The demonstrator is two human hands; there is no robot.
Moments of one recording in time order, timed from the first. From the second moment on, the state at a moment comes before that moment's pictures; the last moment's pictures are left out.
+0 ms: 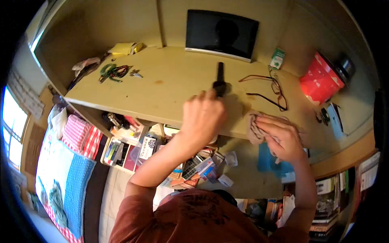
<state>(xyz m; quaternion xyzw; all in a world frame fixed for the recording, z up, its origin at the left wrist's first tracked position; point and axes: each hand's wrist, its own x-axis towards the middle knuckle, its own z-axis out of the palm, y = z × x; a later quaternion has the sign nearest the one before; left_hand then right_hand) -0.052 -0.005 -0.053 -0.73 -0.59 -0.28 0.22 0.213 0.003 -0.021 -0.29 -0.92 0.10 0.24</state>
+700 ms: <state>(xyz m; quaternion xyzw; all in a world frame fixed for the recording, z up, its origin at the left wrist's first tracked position) -0.020 0.015 -0.061 -0.74 -0.55 -0.37 0.09 0.237 0.003 -0.039 -0.29 -0.92 0.03 0.28</state>
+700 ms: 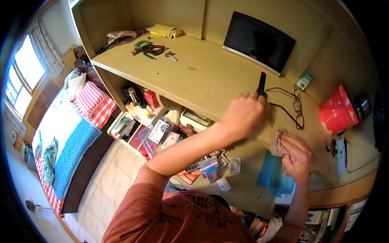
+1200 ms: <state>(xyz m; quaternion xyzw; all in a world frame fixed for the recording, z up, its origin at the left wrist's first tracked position) -0.257 -0.048 -0.038 -0.69 -0.59 -0.40 0.11 0.038 -0.011 0.037 -0.26 -0.89 -0.01 0.37</state>
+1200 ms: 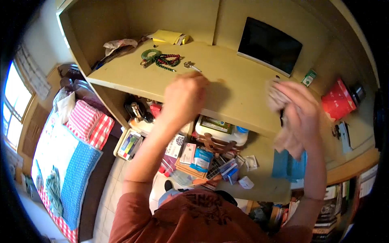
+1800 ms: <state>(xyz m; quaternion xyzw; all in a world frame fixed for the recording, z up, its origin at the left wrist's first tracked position) -0.394 -0.016 -0.029 -0.78 -0.51 -0.38 -0.01 -0.113 0.035 -0.037 -0.28 -0.93 0.07 0.22</state>
